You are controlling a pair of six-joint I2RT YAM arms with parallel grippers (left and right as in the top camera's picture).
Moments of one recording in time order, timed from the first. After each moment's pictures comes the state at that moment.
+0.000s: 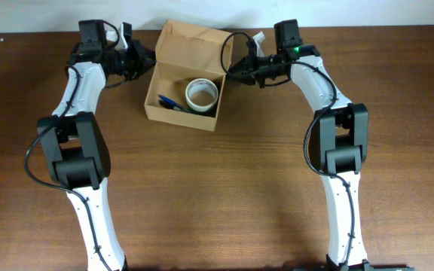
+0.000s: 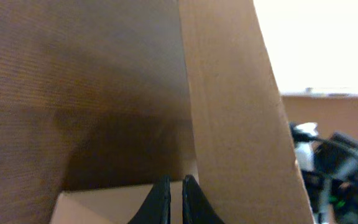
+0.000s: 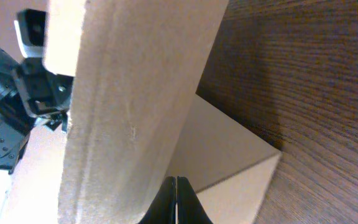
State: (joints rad) left arm 0.09 2.43 2.01 -0.51 0.86 -0.54; right arm 0.15 2.60 2.22 -0.68 -1.09 0.52
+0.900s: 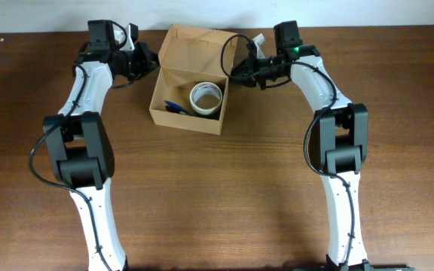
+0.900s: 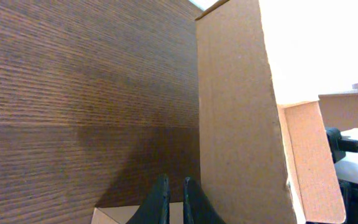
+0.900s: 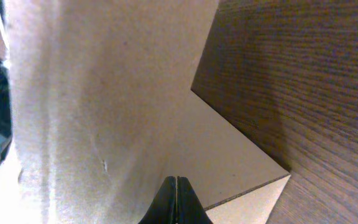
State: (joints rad) left arm 0.06 2.43 2.01 -0.51 0.72 -0.44; right arm 0.15 2.60 2.22 -0.72 -1.06 0.46
